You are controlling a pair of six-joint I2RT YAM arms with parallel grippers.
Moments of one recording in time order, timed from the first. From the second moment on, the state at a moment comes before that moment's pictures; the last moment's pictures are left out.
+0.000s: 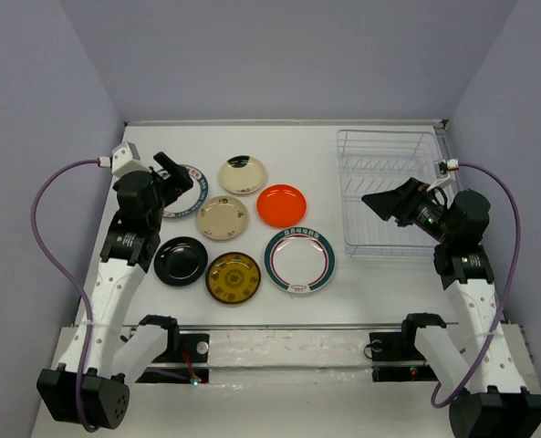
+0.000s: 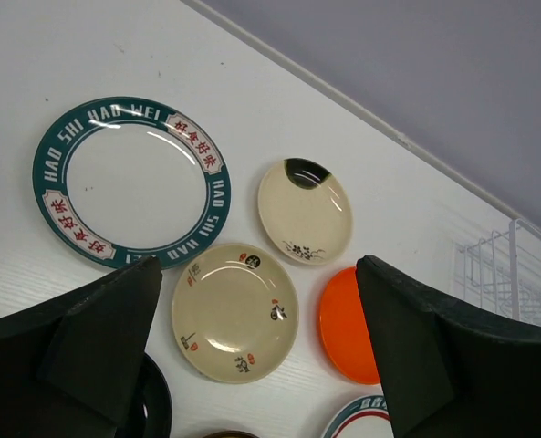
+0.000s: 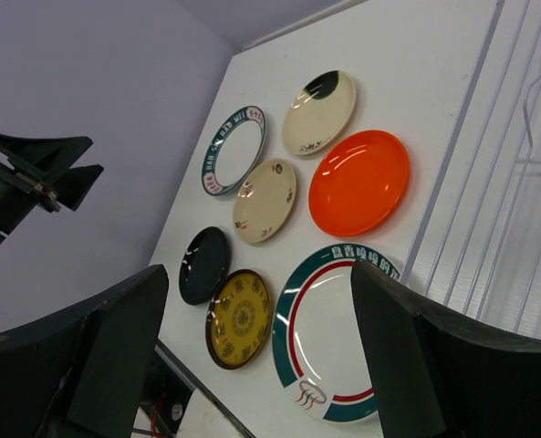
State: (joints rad) left arm -0.16 0.89 0.88 -0.26 -0.24 -0.59; right arm -0.04 0.74 0.72 -0.10 -0.70 0.70
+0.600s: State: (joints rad) left arm 0.03 1.30 0.99 -0.22 -0.29 -0.77; right arm -0.03 0.70 0.72 -0.13 -0.69 0.66
